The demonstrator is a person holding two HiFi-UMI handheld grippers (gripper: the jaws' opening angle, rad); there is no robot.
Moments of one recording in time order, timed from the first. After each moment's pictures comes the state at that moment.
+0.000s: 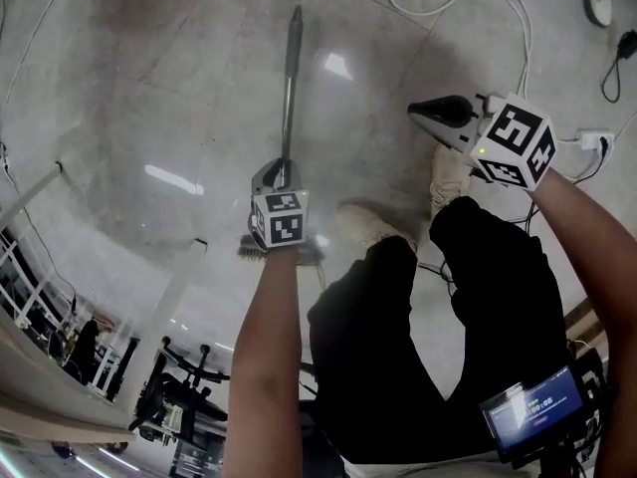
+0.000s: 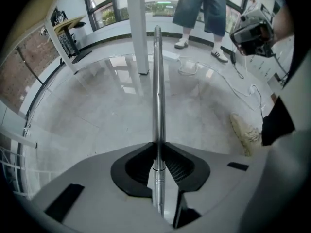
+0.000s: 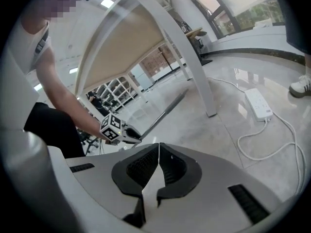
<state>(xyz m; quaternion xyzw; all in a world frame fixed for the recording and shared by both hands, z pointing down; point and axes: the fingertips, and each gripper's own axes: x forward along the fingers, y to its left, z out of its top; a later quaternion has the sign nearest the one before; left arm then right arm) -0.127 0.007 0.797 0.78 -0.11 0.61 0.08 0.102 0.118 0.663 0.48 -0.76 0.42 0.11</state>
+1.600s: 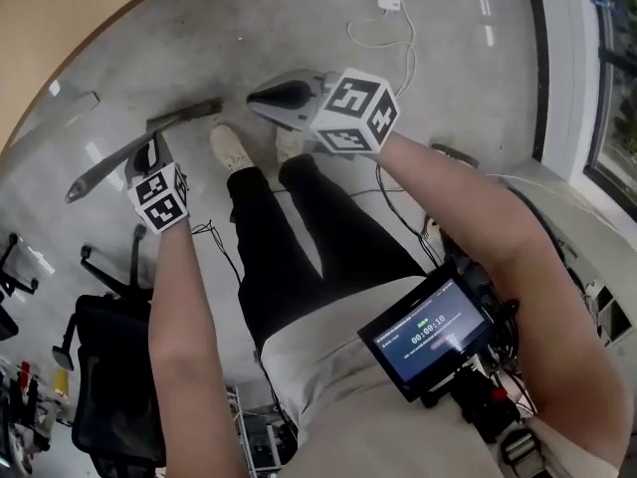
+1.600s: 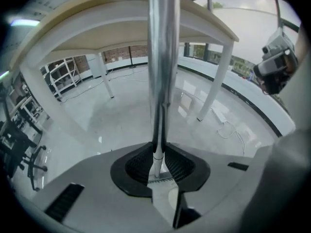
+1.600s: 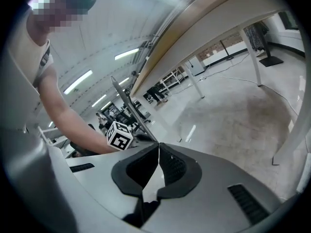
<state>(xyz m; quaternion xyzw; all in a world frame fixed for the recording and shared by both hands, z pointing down) -0.323 0.036 0.528 0.72 -0.50 0.40 0.27 -0.120 0.046 0.403 0.22 -0.88 0.38 0.17</state>
